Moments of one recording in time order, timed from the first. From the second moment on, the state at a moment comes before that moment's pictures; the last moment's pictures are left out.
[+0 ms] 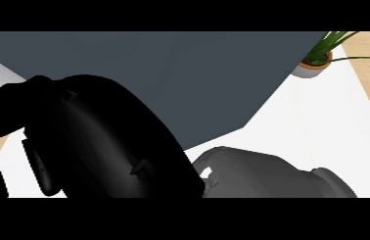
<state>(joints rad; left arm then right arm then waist) 0.47 0.92 -0.12 -2.10 1.06 -0.20 -0.54 -1.12 -0.01 0.56 -1.77 -0.09 -0.38 0.78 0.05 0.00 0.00</state>
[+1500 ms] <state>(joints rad) 0.48 0.96 0.09 -2.06 1.20 -0.31 -0.47 -1.35 0.00 0.48 -0.98 -0.20 -0.29 0.16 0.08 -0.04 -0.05</state>
